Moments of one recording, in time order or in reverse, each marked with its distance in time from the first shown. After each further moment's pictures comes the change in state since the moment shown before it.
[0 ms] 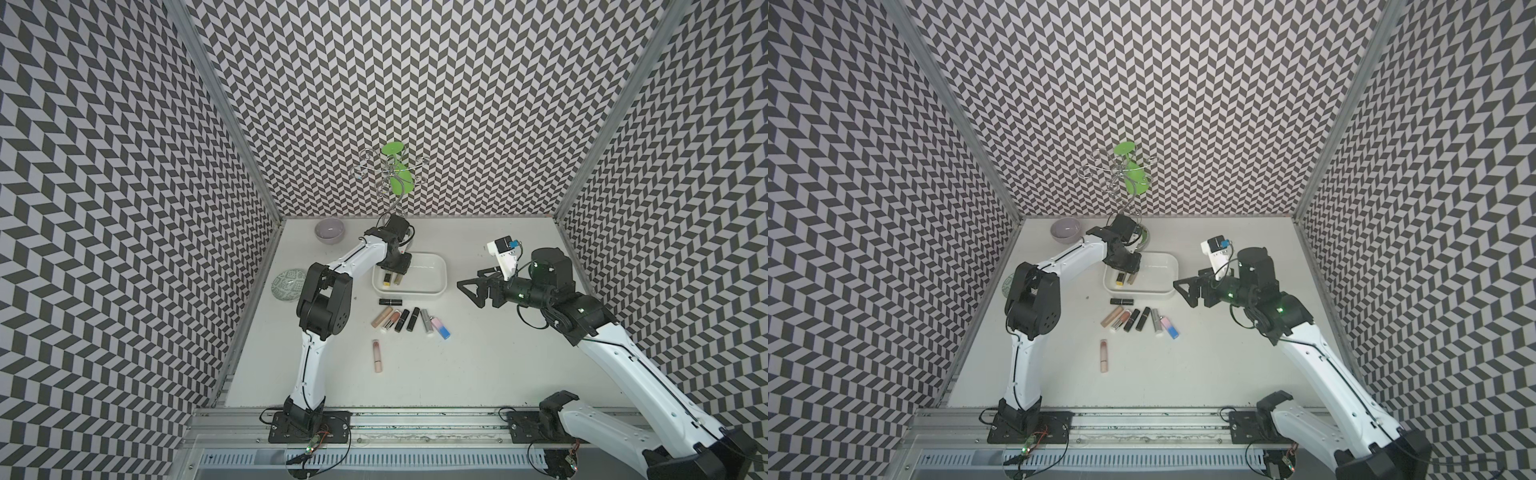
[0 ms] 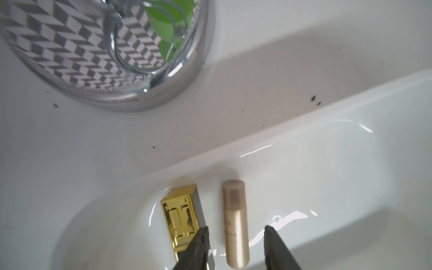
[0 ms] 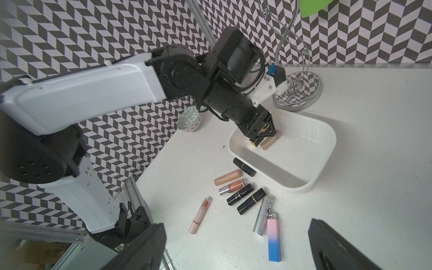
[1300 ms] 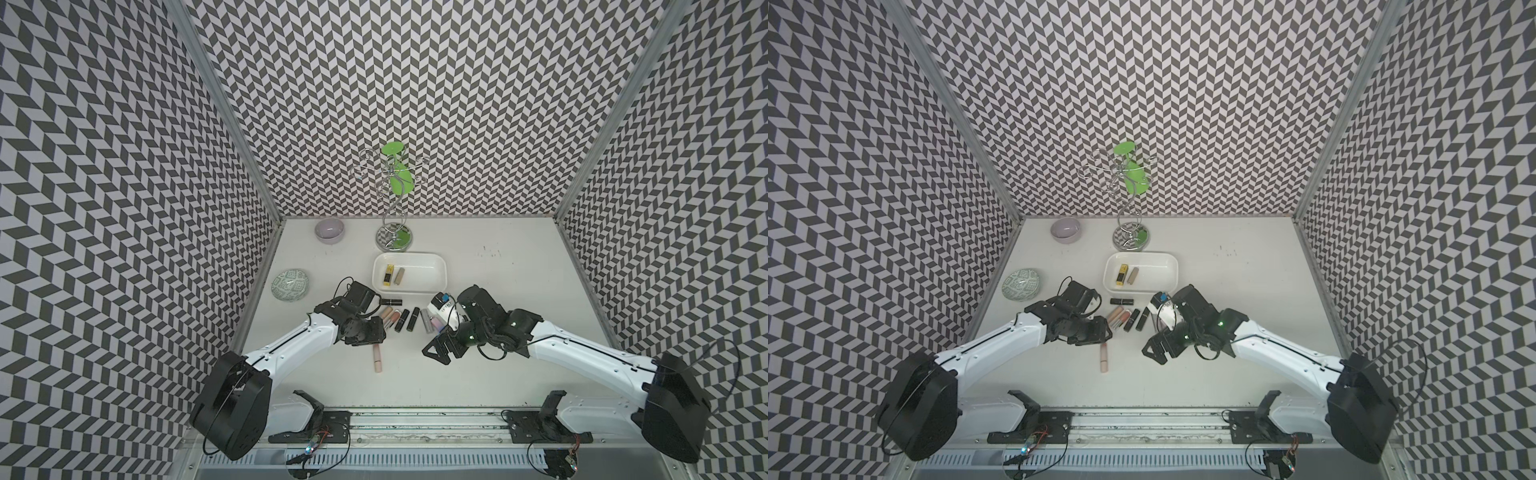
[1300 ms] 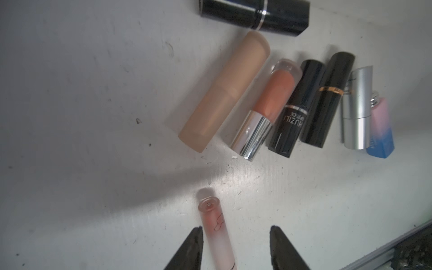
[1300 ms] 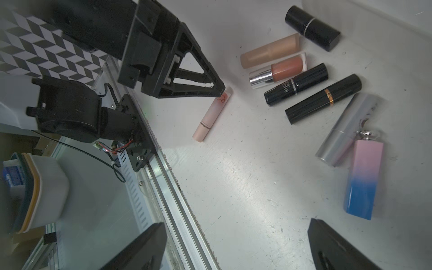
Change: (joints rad) left arm -0.071 -0.824 -1.101 0.198 0.152 -0.454; right arm 0.439 0.259 -0.163 0.000 0.101 -0.019
